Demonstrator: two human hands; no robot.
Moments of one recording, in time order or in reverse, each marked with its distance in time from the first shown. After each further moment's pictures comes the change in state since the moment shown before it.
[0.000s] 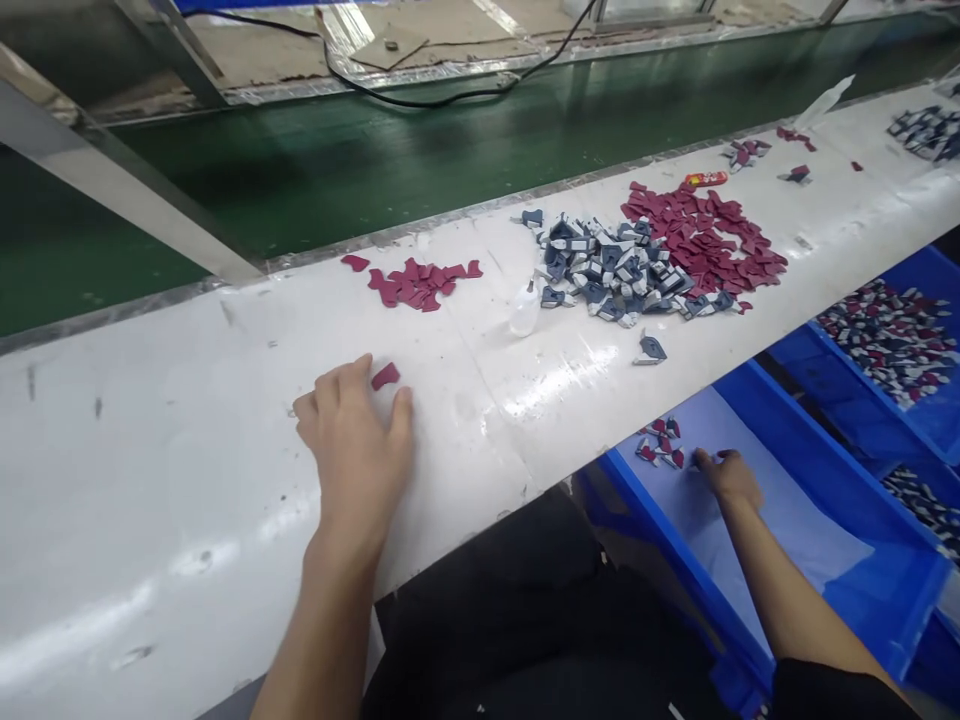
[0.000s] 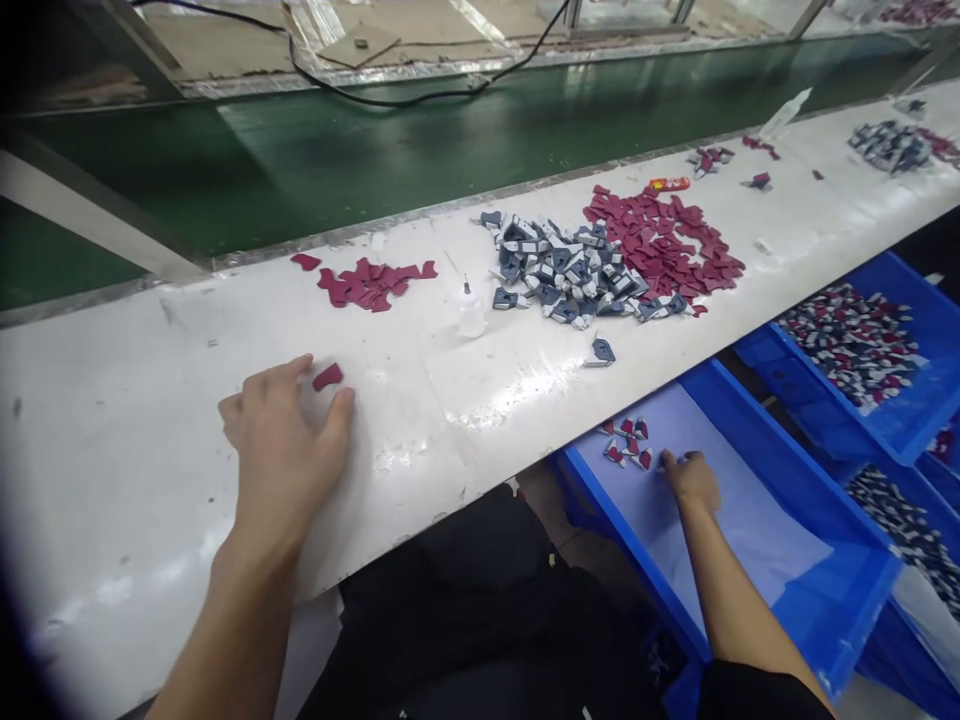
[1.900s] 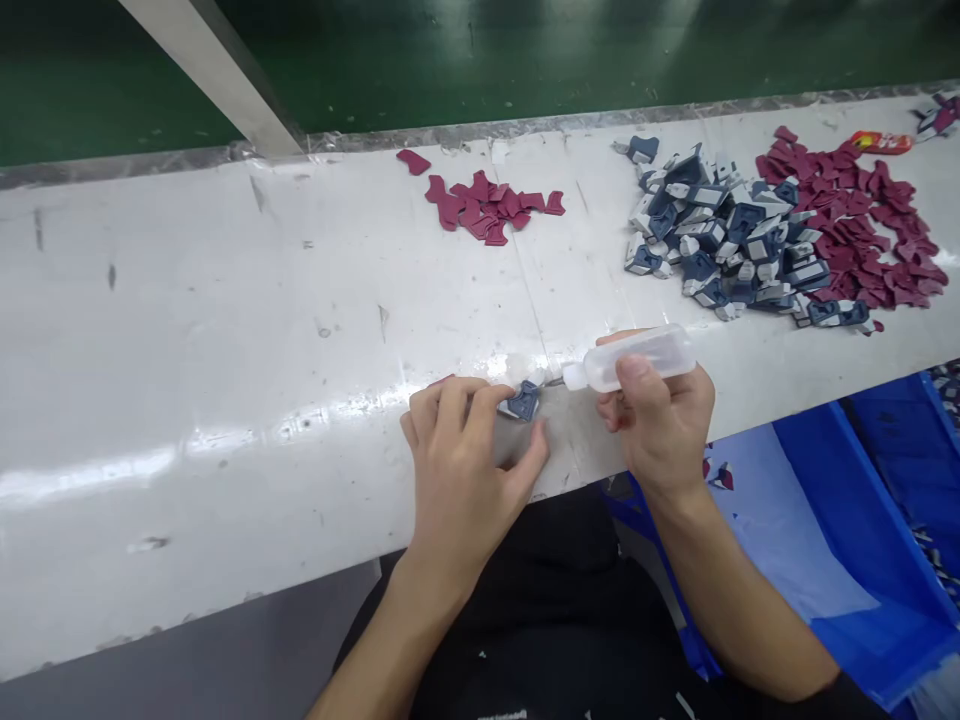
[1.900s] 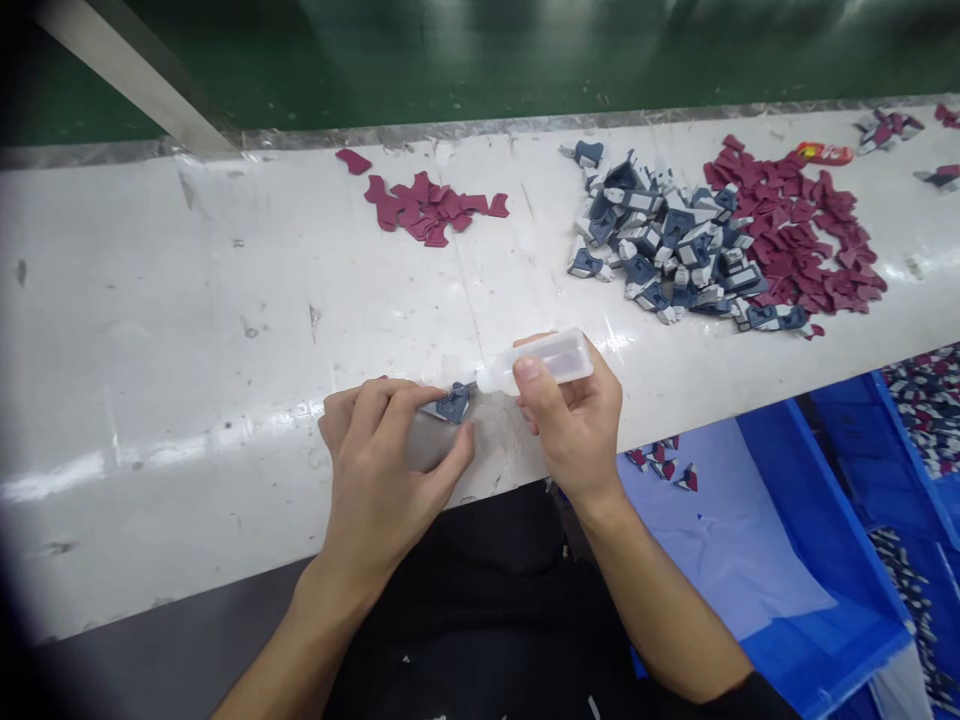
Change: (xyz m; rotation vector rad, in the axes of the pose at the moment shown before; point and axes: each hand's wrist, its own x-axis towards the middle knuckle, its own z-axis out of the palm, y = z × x) left_hand -0.081 0.036 0.018 -0.043 0.026 0.233; right_hand -0.234 -0.141 0.037 0.820 -0.855 -0.930
